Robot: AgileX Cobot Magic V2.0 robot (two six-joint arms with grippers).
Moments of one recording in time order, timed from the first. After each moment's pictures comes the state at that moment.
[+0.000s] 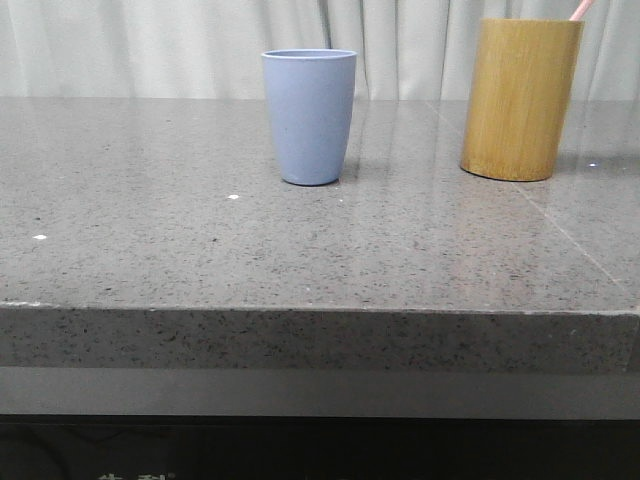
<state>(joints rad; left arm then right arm) -0.50 0.82 -1.00 -0.07 1.00 0.07 -0.13 1.54 -1.48 0.53 0.75 -0.13</state>
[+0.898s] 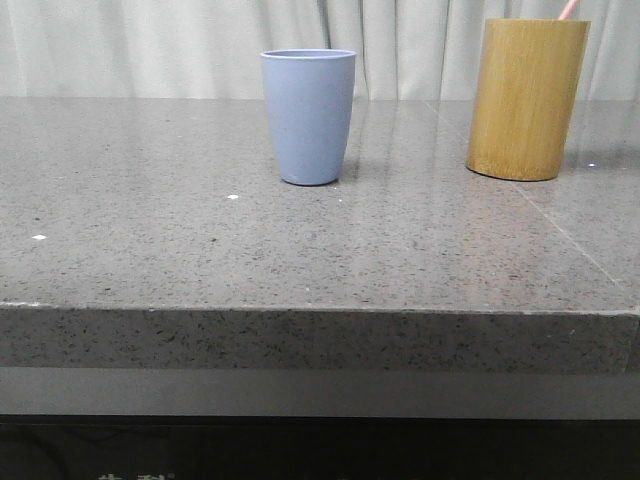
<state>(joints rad) -0.50 0.82 -0.99 -0.07 0.99 0.07 -0.13 1.61 -1.70 0.56 0.91 -0.23</state>
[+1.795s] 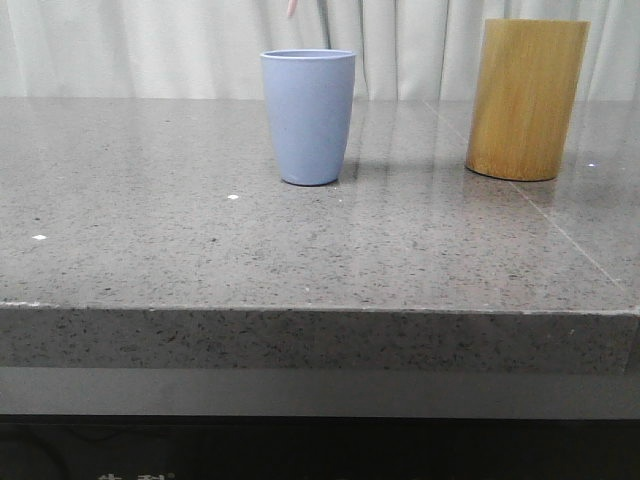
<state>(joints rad) -0.49 0.82 -0.99 -0.07 0.99 0.07 0.40 1.66 -2.02 0.39 0.98 -0.39</state>
